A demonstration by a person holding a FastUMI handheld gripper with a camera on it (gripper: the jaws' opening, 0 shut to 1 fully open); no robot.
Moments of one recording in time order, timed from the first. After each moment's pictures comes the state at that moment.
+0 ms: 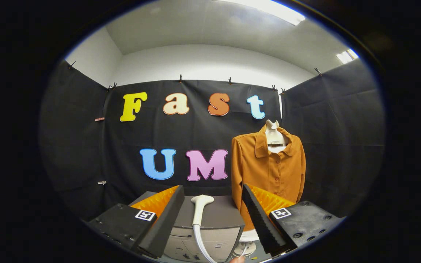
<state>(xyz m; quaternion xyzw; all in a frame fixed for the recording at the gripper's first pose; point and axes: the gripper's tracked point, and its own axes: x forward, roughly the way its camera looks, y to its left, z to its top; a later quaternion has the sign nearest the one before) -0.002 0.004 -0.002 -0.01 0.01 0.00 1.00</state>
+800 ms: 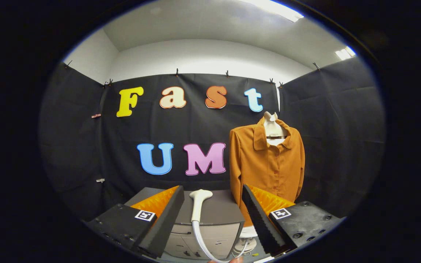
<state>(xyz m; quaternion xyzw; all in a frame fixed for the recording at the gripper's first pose) 0.011 0.002 -0.029 0.00 0.05 -0.01 1.00</state>
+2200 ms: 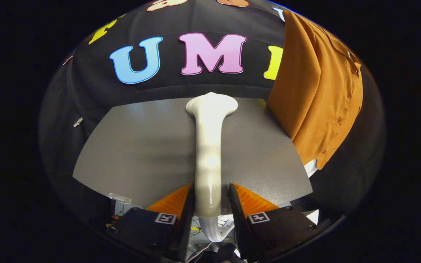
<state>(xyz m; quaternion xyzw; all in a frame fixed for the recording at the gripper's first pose) 0.172 0.050 -0.338 -0.02 0.43 -0.01 0.90</state>
